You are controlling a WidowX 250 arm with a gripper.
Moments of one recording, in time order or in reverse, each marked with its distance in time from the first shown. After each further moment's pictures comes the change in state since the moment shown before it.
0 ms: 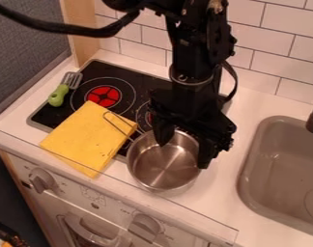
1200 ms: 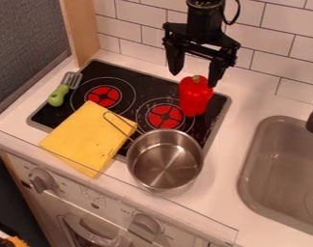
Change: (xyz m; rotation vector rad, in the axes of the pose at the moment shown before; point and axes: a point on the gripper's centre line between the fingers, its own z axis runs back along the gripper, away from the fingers) arm 0.109 0.062 0.004 0.052 -0.025 0.124
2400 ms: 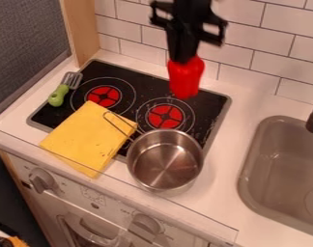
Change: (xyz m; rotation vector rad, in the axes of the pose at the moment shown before) arm -0.019 0.015 0.048 -0.009 -0.017 -0.064
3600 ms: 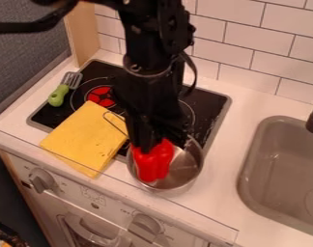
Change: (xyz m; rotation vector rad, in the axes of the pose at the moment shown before) arm -0.119 -0.037 -0.020 0.032 0.020 -0.145
